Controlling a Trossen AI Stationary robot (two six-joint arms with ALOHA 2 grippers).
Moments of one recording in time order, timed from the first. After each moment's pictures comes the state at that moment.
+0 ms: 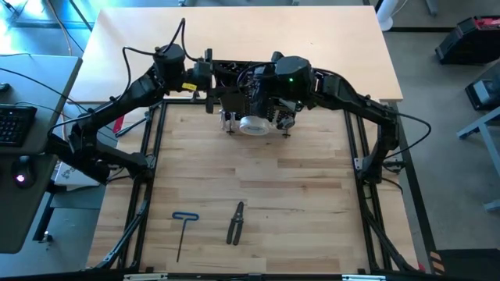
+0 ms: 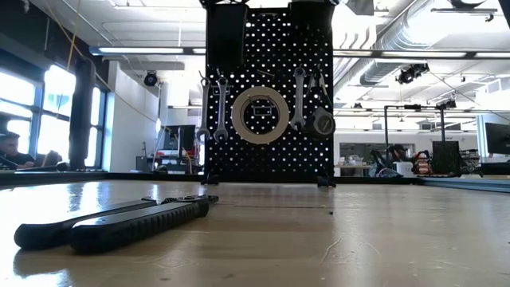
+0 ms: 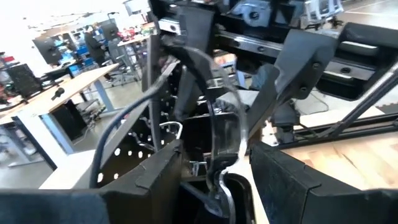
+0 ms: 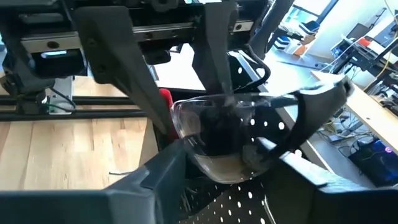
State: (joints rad) left arm 0.59 1.34 1.43 -0.21 0.47 0.35; right arm -0.21 1.80 2.16 -0.72 0.31 -0.29
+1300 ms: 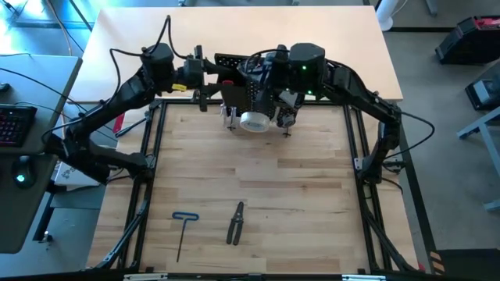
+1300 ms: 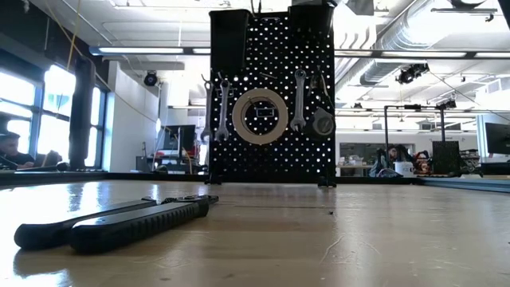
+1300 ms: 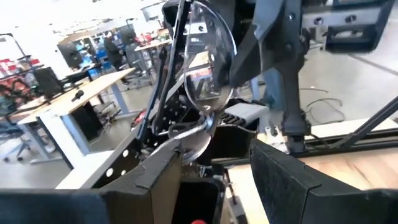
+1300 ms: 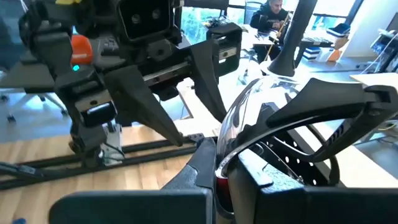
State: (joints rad) left arm 0.60 1.27 1.43 -0.23 0.41 0.32; right arm -0.25 1.79 2.26 -0.71 0.13 -0.11
